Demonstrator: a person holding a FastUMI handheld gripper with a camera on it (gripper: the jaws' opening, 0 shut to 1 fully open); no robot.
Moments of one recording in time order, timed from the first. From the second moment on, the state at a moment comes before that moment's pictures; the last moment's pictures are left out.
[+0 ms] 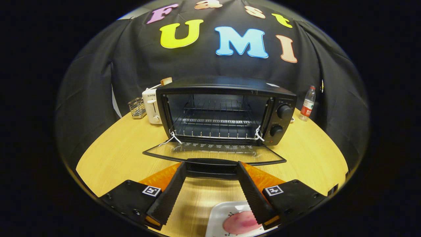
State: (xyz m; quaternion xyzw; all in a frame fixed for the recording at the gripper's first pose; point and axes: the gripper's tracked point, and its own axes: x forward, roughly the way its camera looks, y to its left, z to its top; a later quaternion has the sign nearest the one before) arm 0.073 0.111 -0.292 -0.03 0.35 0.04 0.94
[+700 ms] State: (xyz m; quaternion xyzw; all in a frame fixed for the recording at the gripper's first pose) arm 0.019 0.080 -0.232 0.10 0.44 0.14 0.88
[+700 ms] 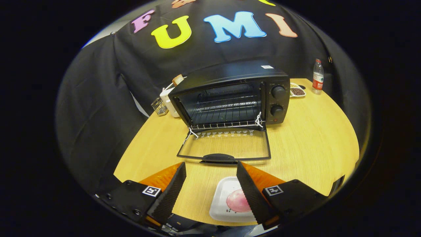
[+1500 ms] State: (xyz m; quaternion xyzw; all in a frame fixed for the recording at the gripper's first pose) arm -0.047 -0.020 -0.306 0.09 0.66 0.18 0.73
